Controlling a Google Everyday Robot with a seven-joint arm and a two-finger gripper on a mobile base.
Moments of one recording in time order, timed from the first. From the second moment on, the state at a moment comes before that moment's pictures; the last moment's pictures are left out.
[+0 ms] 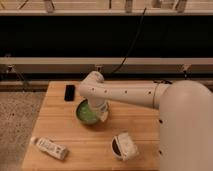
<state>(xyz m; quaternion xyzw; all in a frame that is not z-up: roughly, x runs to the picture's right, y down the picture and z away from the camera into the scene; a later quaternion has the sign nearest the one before) -0.012 0.174 0.794 -0.38 -0.07 -0.35 0.85</state>
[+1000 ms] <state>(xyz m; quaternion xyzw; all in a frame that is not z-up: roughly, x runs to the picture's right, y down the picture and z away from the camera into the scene) 0.116 0.197 0.764 -0.42 -0.05 -0.23 0.87</state>
